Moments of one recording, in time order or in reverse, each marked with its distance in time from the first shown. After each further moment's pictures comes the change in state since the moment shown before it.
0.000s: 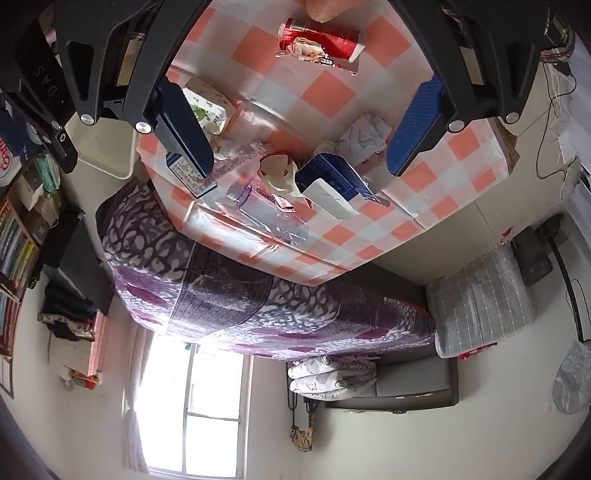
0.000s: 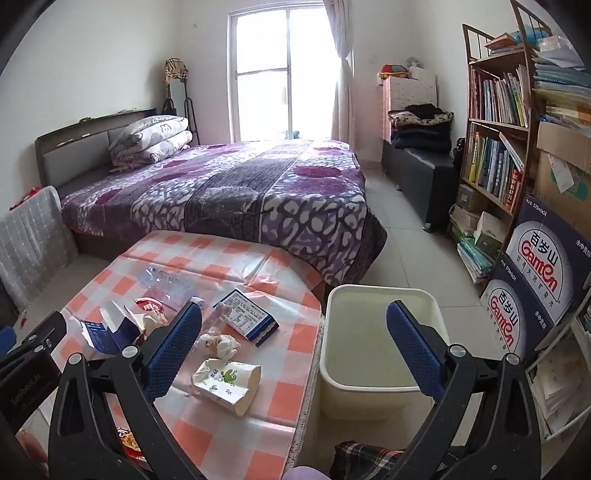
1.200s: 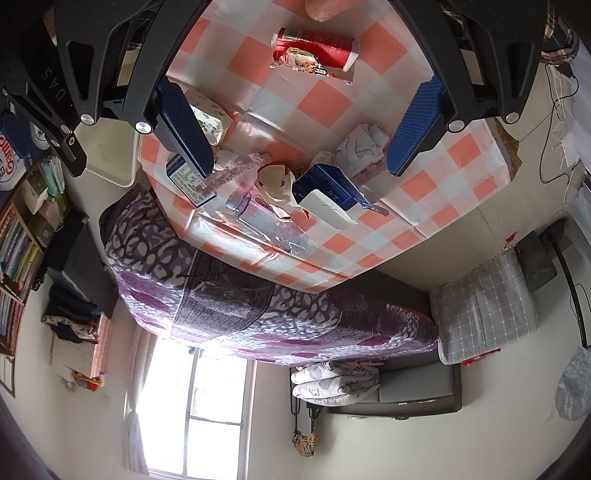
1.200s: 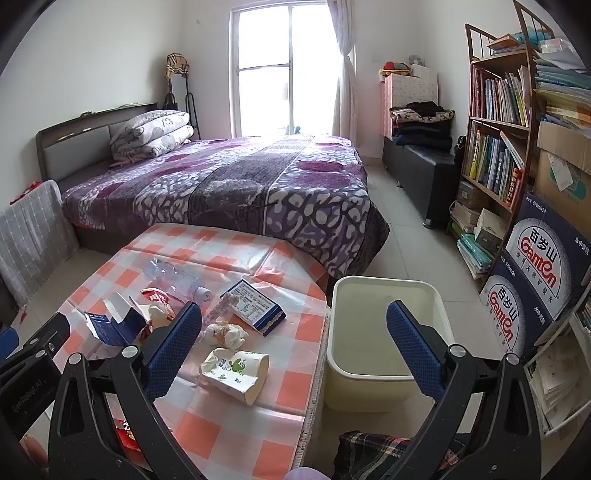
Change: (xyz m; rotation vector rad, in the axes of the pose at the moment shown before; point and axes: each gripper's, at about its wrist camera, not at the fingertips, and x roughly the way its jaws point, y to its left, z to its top) left arm -0.005 0.010 -0.006 -0.004 0.026 -0.022; right arm -0.009 0.020 -0.007 -0.012 0.017 -0.011
